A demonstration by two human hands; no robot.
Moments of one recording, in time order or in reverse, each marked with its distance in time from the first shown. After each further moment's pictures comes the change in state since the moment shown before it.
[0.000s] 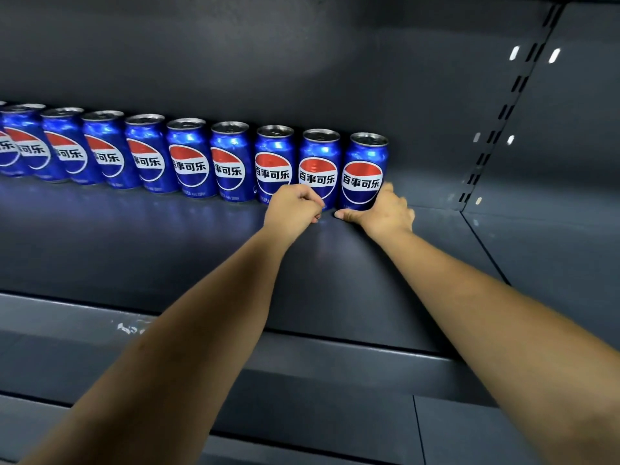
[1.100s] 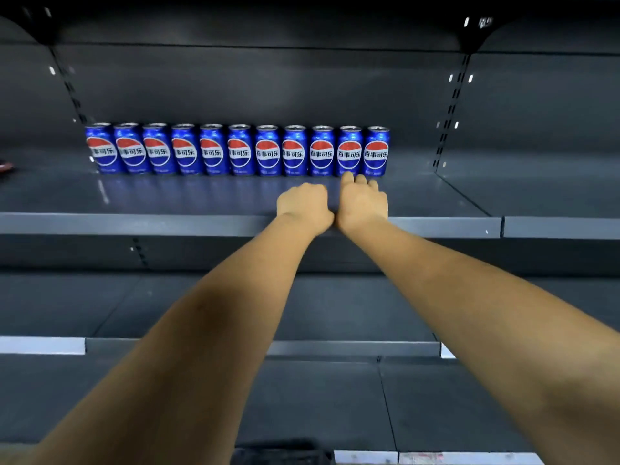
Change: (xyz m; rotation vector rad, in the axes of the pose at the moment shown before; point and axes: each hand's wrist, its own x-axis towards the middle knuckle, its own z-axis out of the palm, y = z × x) left_hand -0.224 0.034 -0.146 0.985 -0.073 0.302; right_hand -0.270 -0.136 -0.009 -0.465 0.099 -0.151
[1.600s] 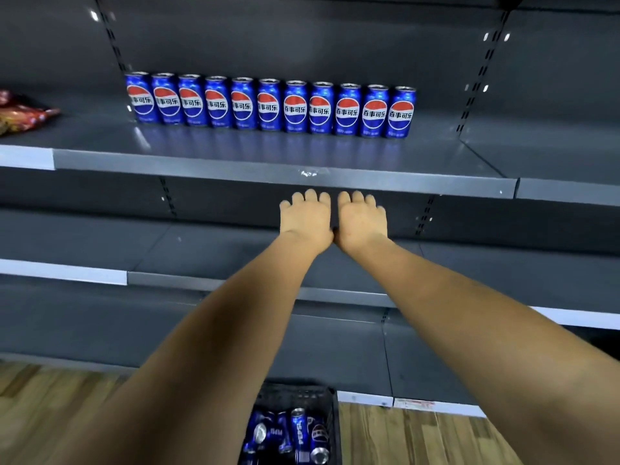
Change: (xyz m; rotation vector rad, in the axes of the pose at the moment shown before) left_hand -0.103 -0.022 0.041 0.155 -0.102 -0.044; right_hand -0.103 -0.019 0.037 -0.083 -0.145 -0.153
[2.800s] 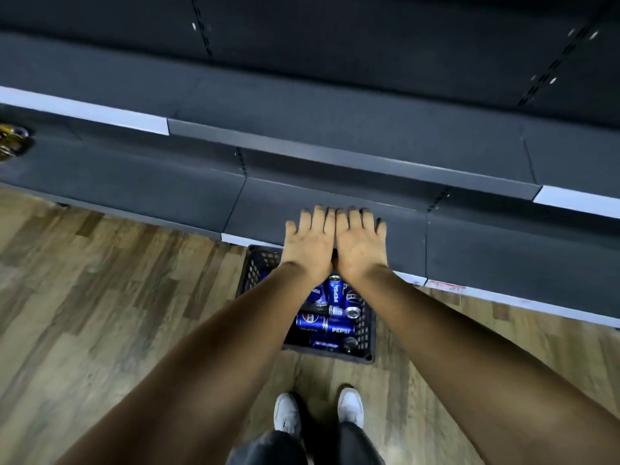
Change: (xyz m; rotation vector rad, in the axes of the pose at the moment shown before) left_hand -0.184 -0.082 0.202 -0.021 -0.361 0.000; right_hand -0.155 -0.110 0.194 -0.044 -0.398 -0.170
